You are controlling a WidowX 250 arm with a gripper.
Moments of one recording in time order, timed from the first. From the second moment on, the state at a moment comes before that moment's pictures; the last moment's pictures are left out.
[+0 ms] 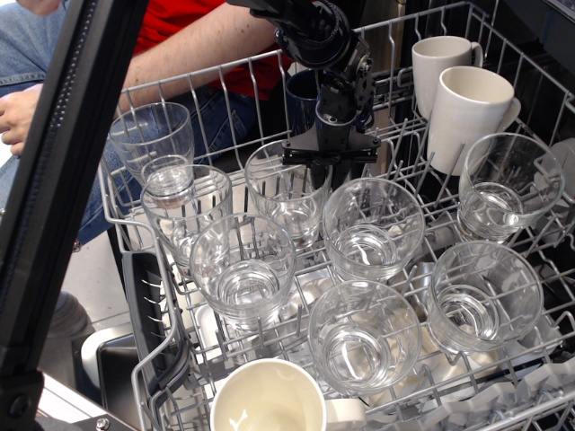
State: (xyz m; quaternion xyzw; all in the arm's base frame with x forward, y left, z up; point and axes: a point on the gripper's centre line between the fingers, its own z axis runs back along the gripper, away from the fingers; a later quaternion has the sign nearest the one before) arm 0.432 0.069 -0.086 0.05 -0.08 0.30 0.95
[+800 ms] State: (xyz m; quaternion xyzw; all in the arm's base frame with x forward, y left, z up) arm 0.424 0.066 -0.045 0.02 0.00 0.29 0.96
